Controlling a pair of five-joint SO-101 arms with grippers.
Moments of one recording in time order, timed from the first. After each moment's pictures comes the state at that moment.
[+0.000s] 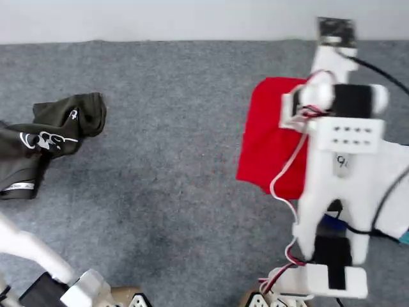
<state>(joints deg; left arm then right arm) -54.1 -15.6 -5.6 97.1 -40.2 3.3 -4.0 -26.3 100.6 -1.6</state>
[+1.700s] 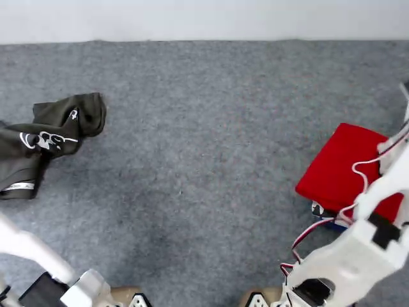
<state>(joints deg) -54.1 -15.6 -5.6 96.6 -40.2 37.5 21.4 -26.3 94.8 35.7</state>
